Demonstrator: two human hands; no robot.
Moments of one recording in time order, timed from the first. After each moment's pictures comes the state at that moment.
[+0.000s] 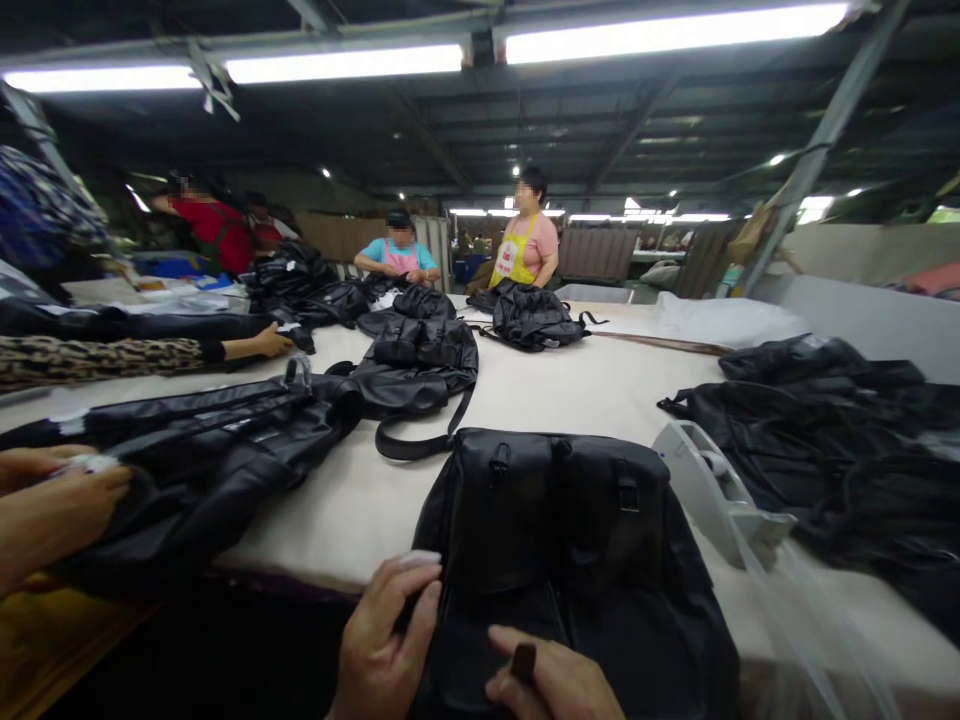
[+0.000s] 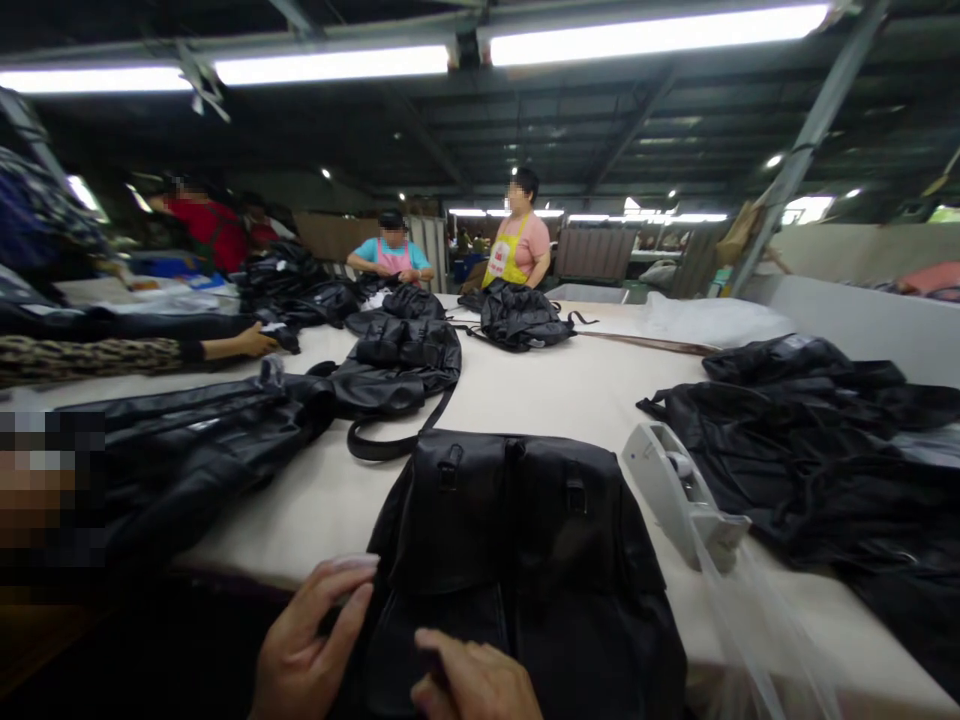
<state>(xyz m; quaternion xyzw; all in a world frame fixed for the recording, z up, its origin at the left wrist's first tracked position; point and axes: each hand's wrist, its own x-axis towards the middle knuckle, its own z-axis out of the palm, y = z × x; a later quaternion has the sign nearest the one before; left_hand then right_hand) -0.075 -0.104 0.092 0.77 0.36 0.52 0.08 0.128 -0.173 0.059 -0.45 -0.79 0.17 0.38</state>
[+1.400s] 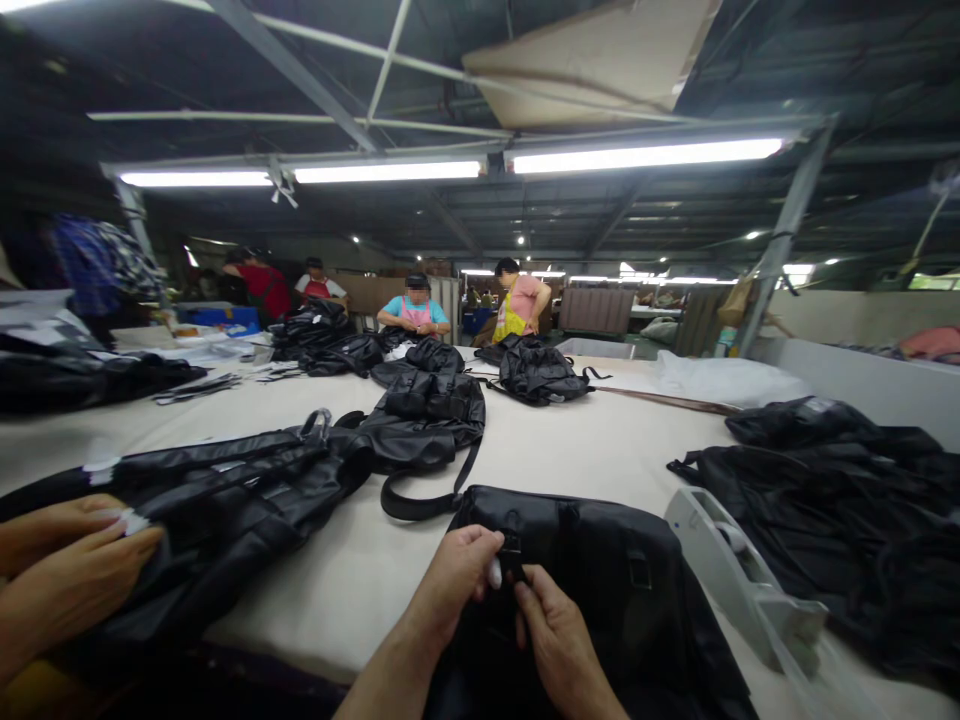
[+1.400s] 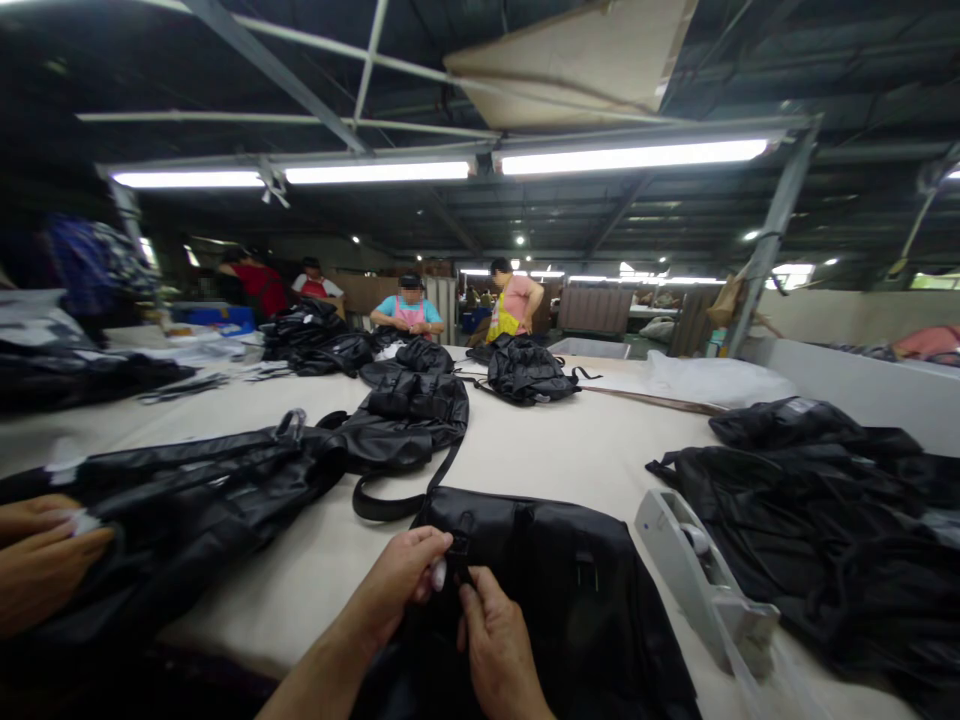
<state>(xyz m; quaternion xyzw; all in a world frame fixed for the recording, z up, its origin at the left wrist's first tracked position) -0.003 -0.019 0.154 0.57 0.44 0.36 0.60 0.123 -0.085 0.106 -0.54 -0.58 0.37 0.48</state>
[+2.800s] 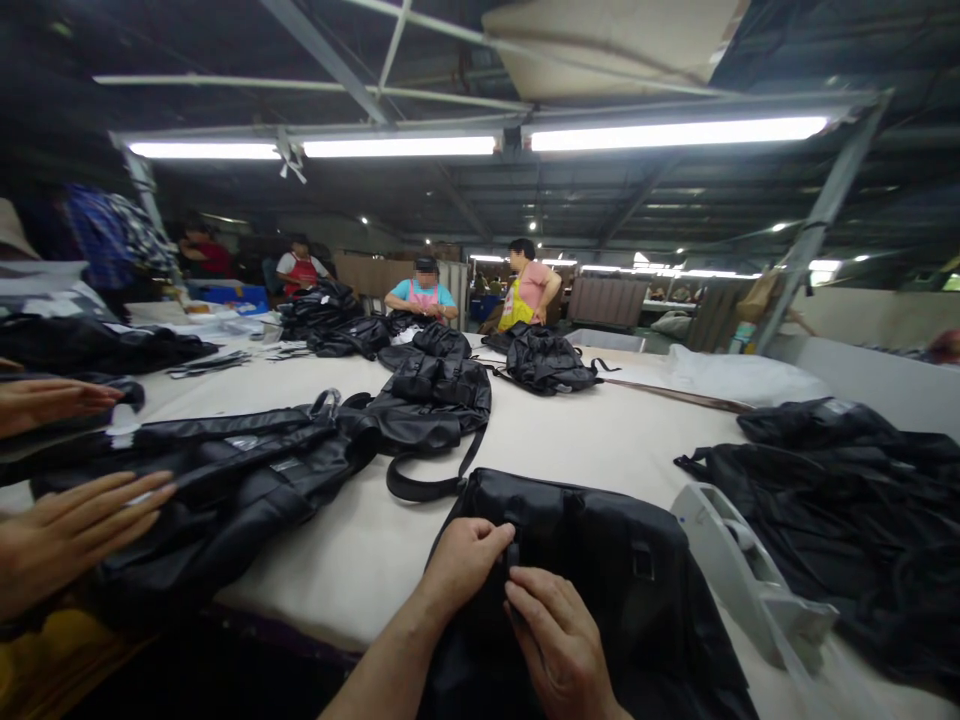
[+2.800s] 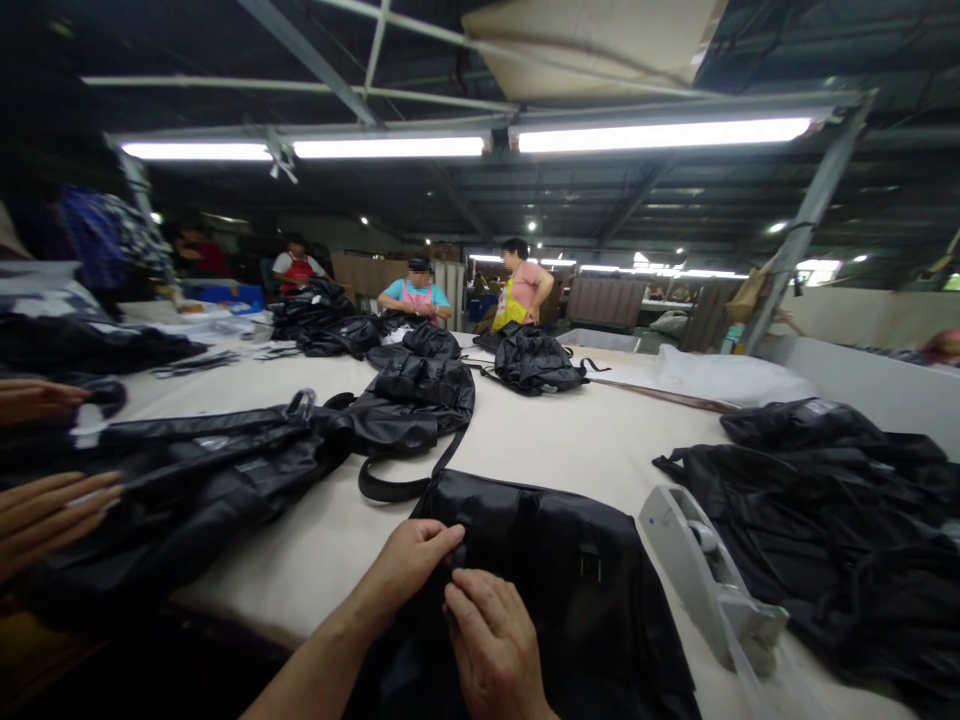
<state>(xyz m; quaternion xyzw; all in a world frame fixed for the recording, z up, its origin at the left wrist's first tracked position) -0.006 -0.013 0.140 0.67 0.49 0.34 0.44 0.129 -0.098 0.102 -0.40 -0.77 -0.17 0.46</state>
